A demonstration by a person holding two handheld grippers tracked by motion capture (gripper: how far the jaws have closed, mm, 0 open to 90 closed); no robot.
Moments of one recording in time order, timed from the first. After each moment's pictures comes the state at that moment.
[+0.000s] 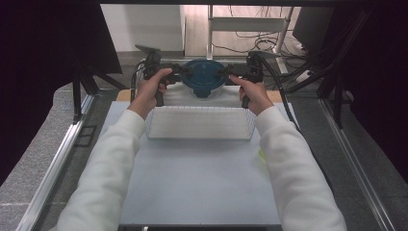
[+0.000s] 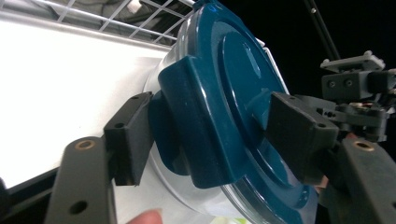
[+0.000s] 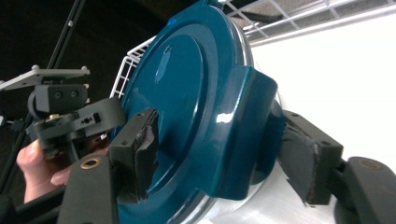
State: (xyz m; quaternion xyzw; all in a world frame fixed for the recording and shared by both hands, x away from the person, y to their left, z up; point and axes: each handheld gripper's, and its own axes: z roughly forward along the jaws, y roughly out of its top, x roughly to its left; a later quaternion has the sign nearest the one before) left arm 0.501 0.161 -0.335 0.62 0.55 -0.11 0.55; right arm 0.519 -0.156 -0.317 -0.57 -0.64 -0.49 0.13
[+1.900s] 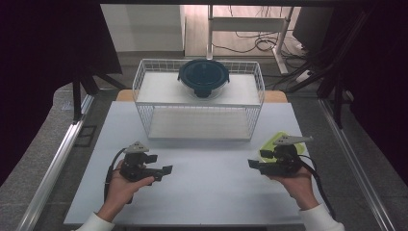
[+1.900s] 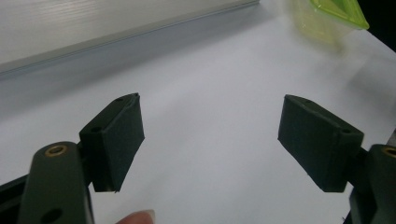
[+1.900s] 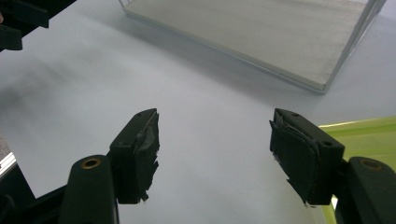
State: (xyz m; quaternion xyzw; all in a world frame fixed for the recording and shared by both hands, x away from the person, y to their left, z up) left arm 0.266 0.175 -0.463 0.77 0.46 0.07 0.43; right arm 0.310 -0.259 -0.423 -0.39 -0.82 -0.41 -0.09
